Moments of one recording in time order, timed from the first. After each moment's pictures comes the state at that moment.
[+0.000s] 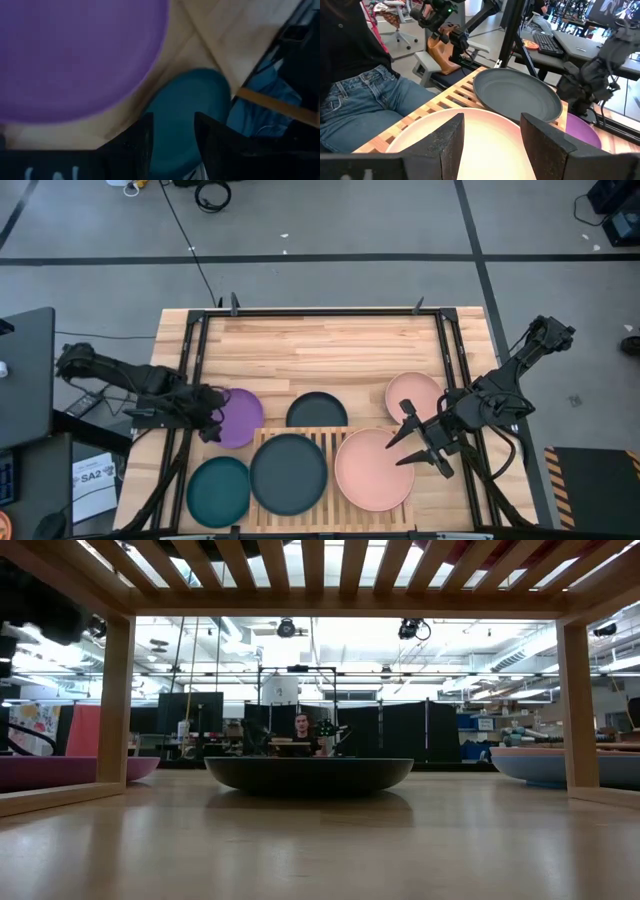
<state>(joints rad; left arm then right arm) -0.31 0.62 0.51 -0.87 0.30 -1.19 0.67 1.00 0.84 -0.07 0.19 -0.15</state>
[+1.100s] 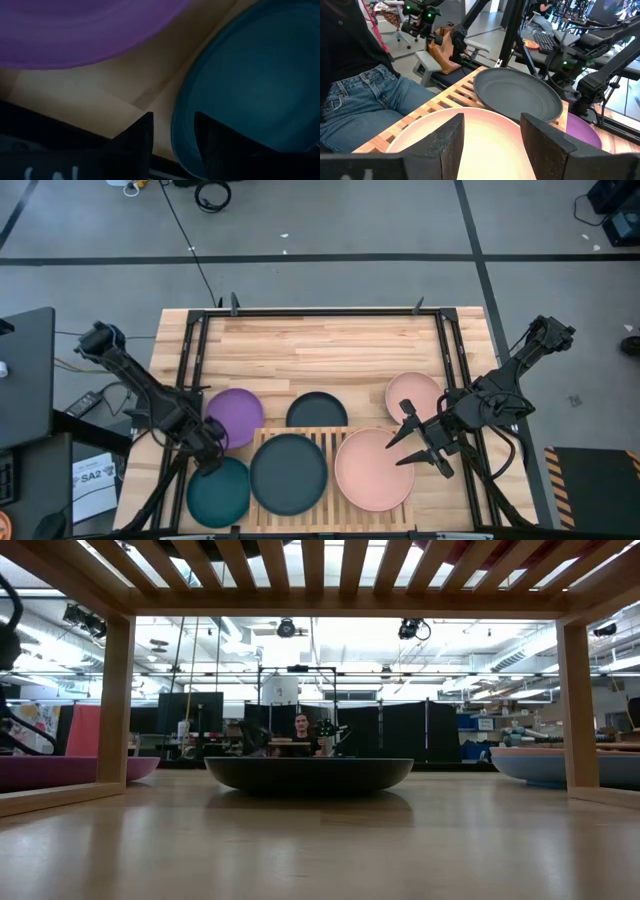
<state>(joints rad) -0.78 1.06 0.52 -0.74 0.20 -1.47 0.67 1.00 0.84 -0.07 0.19 -0.15</state>
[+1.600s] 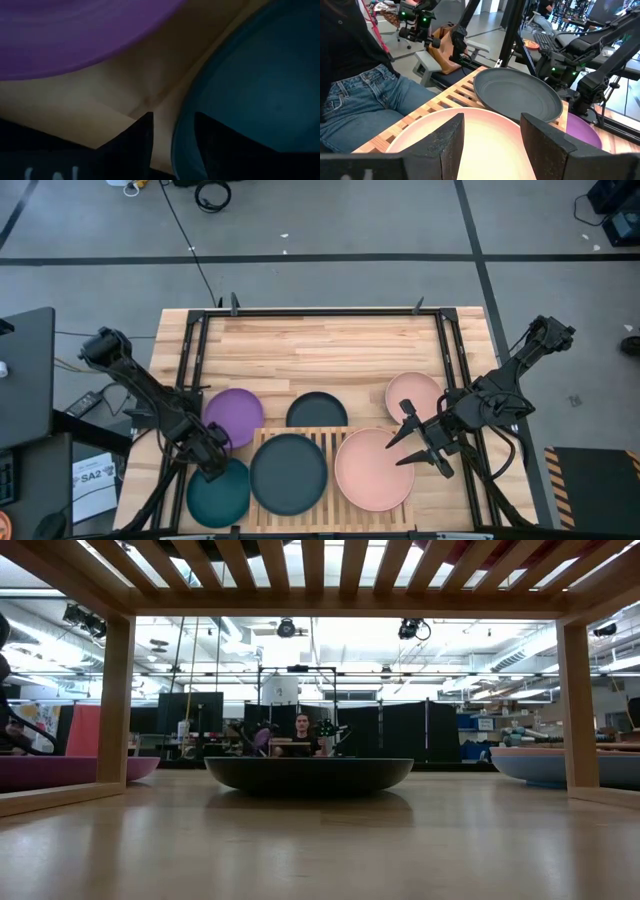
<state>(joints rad) -0.81 1.21 0.52 -0.65 0.20 -1.48 0.67 1.00 0.84 -0.07 0.19 -0.15</state>
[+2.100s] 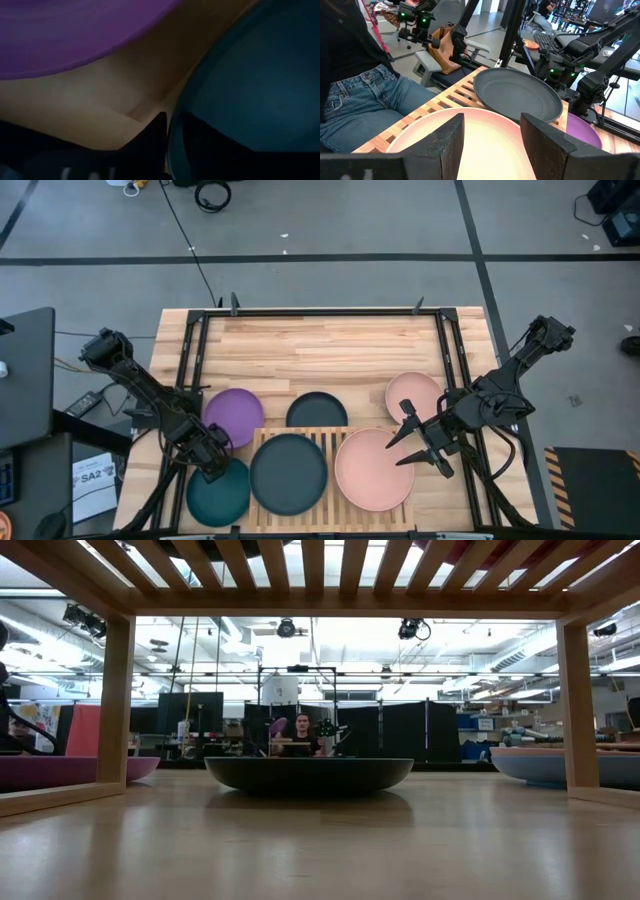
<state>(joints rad) -0.81 1.23 0.52 -0.64 0.21 -1.48 0.67 1.00 0.84 -0.07 0.19 -0.15</state>
